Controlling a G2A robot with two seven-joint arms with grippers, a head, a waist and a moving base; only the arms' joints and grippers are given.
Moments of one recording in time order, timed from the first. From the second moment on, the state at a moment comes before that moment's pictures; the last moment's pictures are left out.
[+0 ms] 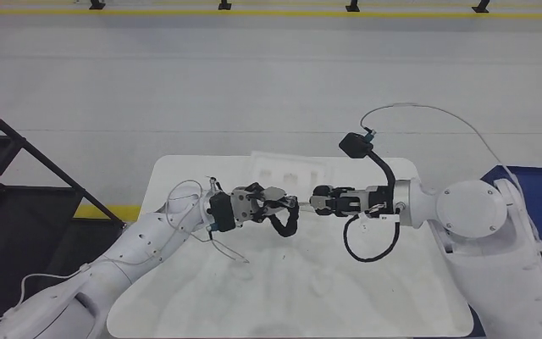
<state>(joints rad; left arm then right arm) 0.68 -1.04 -0.51 -1.12 1.65 -0.32 1.23 -0.96 -1.04 1.27 -2.03 -0.13 0.30 1.30</state>
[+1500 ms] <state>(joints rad) 0.68 -1.13 -0.54 -1.04 1.73 -0.47 1.25 -0.90 -1.01 1.18 -2.02 -0.24 0.30 1.29</state>
